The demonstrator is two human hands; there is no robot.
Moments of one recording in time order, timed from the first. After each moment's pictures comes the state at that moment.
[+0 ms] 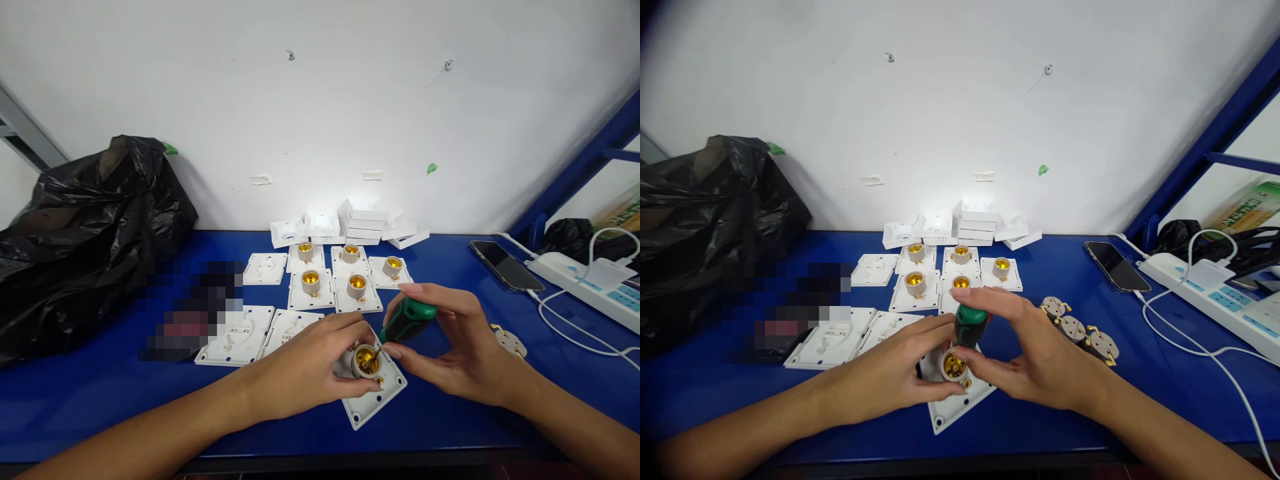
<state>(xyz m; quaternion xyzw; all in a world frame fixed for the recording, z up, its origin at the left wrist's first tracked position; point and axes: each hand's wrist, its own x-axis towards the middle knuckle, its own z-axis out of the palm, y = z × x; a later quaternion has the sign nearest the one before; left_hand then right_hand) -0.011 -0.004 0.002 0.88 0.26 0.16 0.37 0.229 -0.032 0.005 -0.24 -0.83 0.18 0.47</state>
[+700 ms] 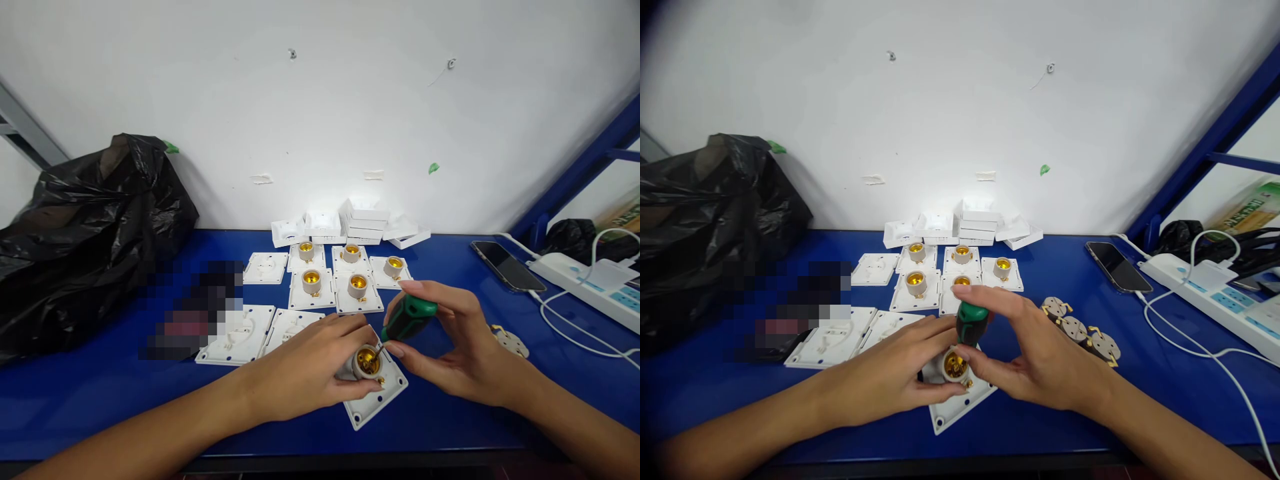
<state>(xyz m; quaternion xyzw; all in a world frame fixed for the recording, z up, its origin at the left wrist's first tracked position) -0.009 -0.008 0.006 0.91 0.24 0.16 0.30 0.232 -0.034 0.005 -0.26 -0.84 0.17 0.44</state>
